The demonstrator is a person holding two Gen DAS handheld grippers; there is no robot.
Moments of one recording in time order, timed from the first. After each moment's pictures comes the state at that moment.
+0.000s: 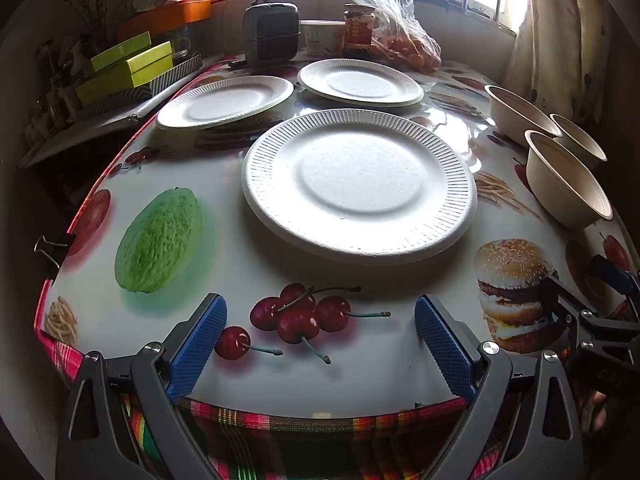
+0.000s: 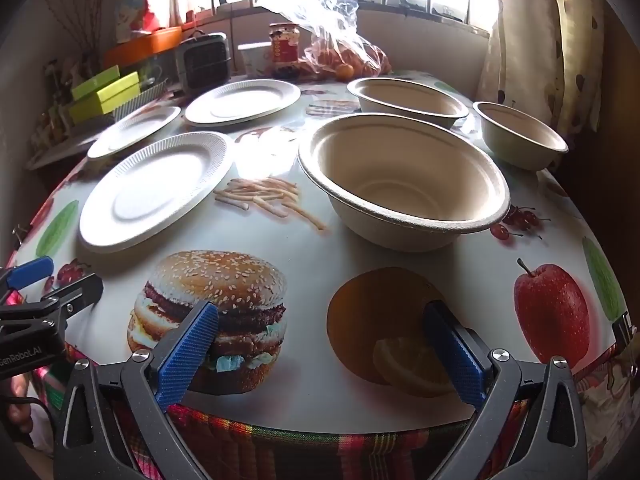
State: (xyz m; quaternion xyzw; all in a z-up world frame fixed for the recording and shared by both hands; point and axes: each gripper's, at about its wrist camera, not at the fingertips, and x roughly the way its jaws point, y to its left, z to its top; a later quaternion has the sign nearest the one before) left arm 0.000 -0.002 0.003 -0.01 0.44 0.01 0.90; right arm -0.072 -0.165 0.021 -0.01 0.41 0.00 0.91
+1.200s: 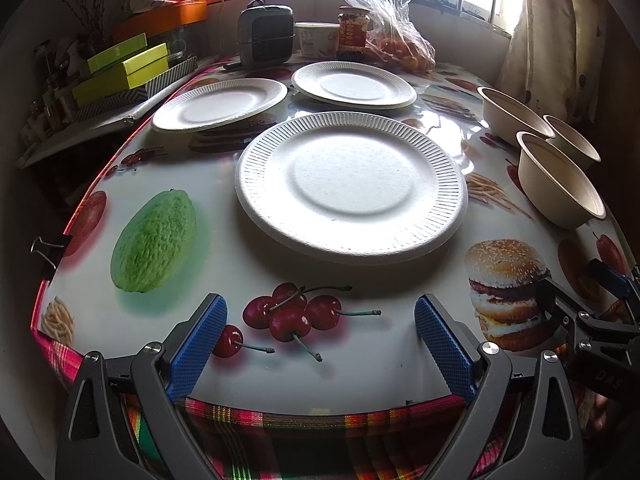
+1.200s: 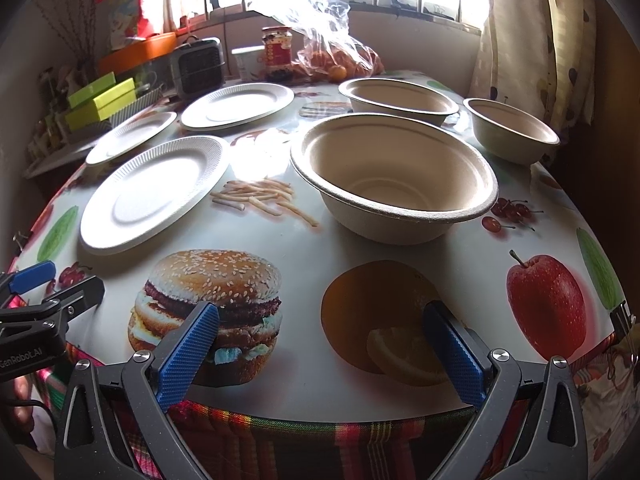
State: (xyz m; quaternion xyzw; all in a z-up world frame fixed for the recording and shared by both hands) left arm -0.001 -0.002 0.001 -0.01 0.43 -0.01 0.90; right arm -0.076 -0.167 0.020 0.00 0.40 -0.01 0.92
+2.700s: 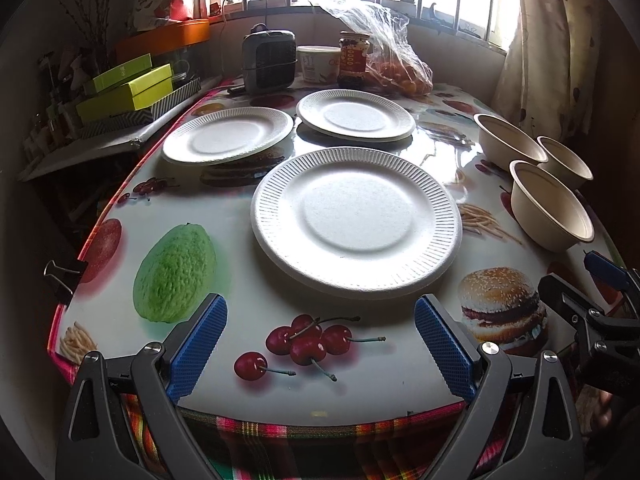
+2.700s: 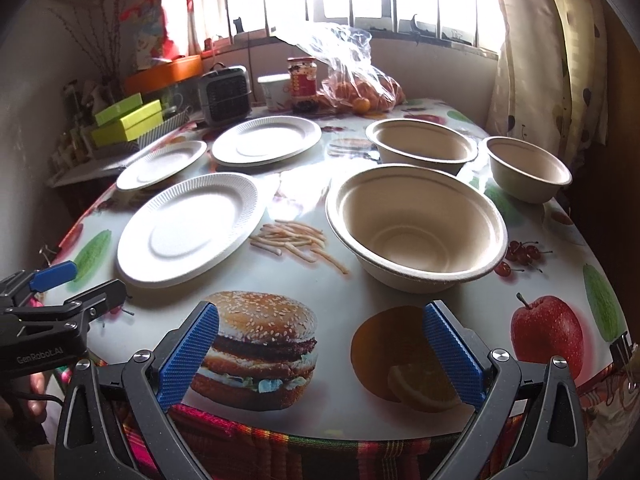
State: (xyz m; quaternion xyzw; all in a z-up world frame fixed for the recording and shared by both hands) left arm -0.001 0.009 0.029 -0.01 0.40 -0.01 0.92; right arm -0.077 -0.156 0.053 0.01 0.36 0.03 0.93
